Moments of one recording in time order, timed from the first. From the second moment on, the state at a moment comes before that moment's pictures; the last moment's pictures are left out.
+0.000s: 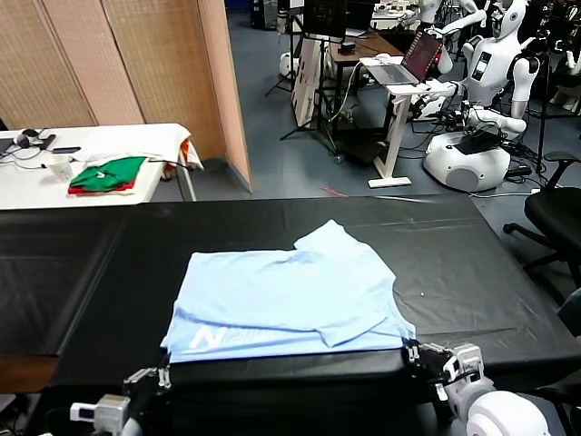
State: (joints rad) left arm 1.87 -1.23 -0.66 -2.28 -0.26 0.48 -0.12; right arm -1.63 0.98 0.58 2.25 0.58 -0.74 0.14
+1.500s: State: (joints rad) left arm 0.97 -0.98 -0.40 -1.70 -0.79 0.64 -0.17; right arm -0.67 1.11 0.11 1.57 0.60 -0.71 0.14
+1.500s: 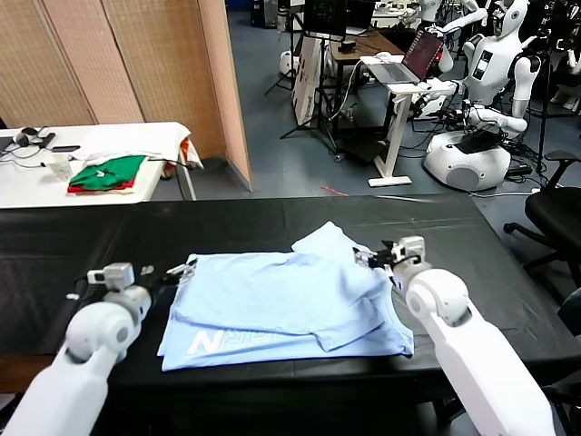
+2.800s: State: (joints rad) left arm 0.88 -0.99 -0.32 -1.57 -0.76 0.66 -0.13; right arm -0.55 1.20 0.04 1.31 0.58 -0.70 0.09
